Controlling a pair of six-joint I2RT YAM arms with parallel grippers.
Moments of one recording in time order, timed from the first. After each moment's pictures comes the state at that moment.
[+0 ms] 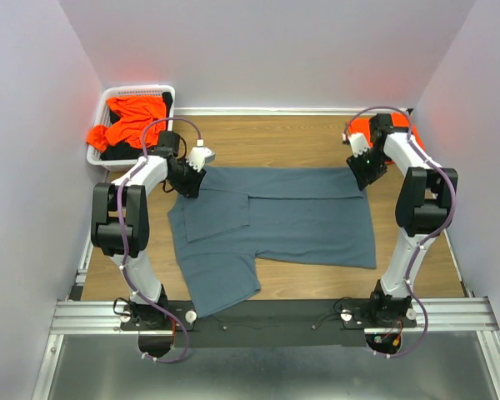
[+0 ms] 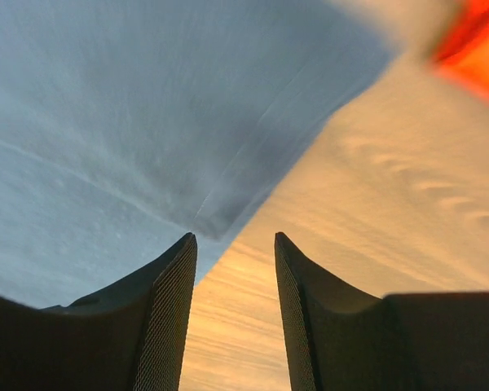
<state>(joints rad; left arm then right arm) -0.07 1.83 1.25 -0.61 0.42 0.60 -0.04 2.02 1.56 -0.92 -0.09 -0.62</state>
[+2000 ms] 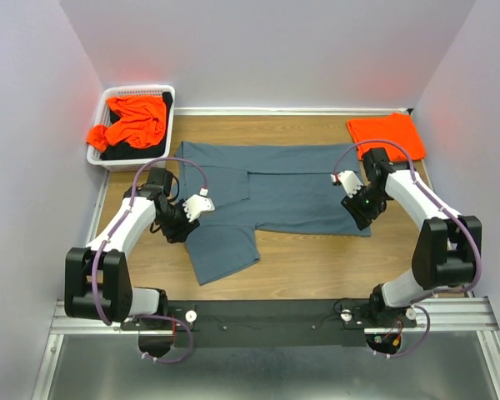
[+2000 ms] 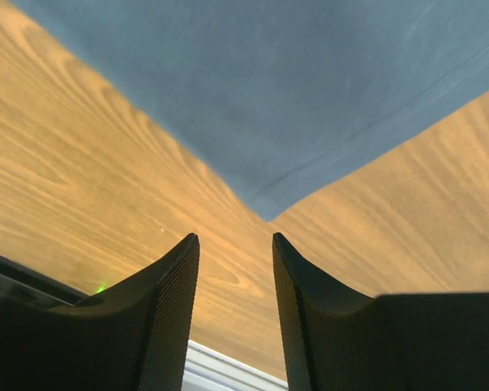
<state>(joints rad) -0.10 1.34 0.85 -0.88 0.40 1.00 0.08 1.55 1.10 -1.00 -0.12 -0.71</state>
